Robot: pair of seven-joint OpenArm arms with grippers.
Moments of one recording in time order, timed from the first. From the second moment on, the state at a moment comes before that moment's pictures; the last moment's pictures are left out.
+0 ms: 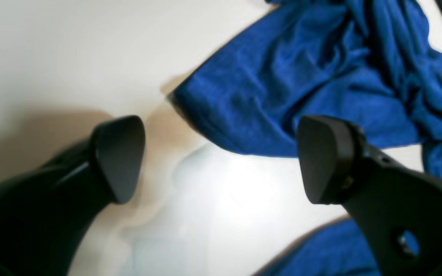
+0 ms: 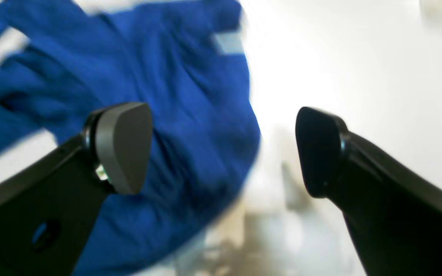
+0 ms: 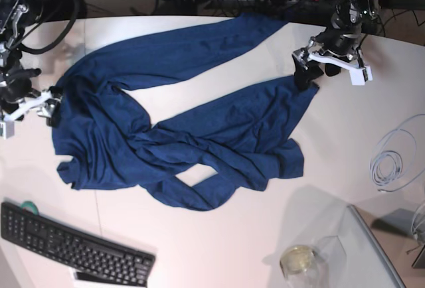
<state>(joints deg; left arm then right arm) 22.7 -5.2 -24.1 82.8 -35.8 -19.6 25.6 -8.1 1.2 38.4 91.9 12.0 31.8 -42.8</state>
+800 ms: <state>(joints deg) 12.7 -5.4 -19.2 69.6 -36.3 -19.8 25.2 -24.3 10.3 14.1 96.7 5.3 40.1 -37.0</state>
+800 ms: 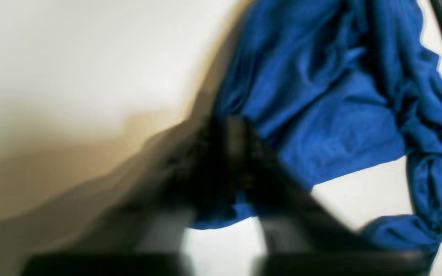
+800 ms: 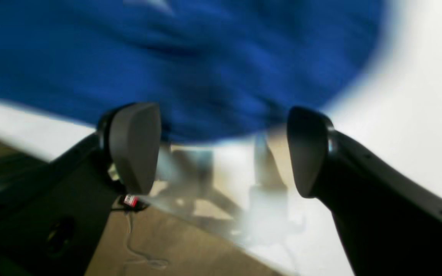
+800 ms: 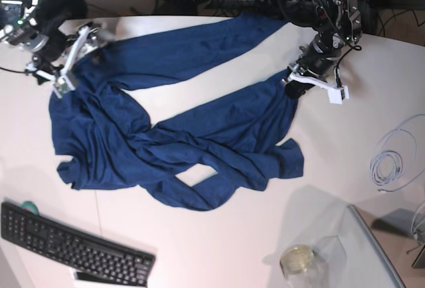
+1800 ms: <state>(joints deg) 13.4 -10.3 -19.3 69.6 -36.1 -19.4 25.8 -18.7 11.2 -19.8 90.1 -14.9 40.3 -34.8</state>
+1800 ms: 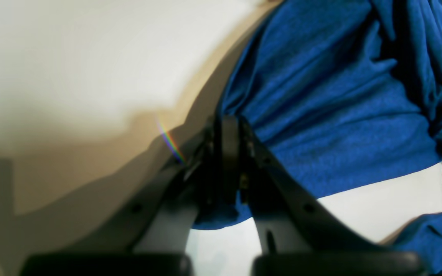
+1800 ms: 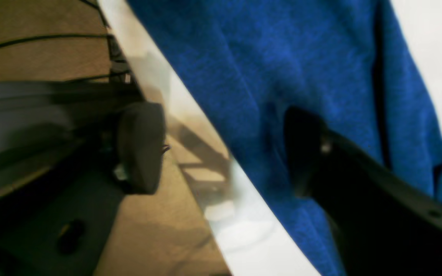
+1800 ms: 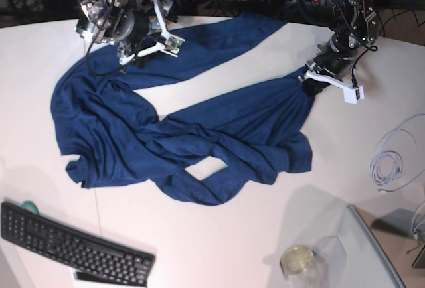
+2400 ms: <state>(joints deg) 14.1 -10.4 -19.4 69.6 -36.3 -19.6 25.3 -12.8 11.2 -19.7 109.5 -14.5 40.5 -47.0</state>
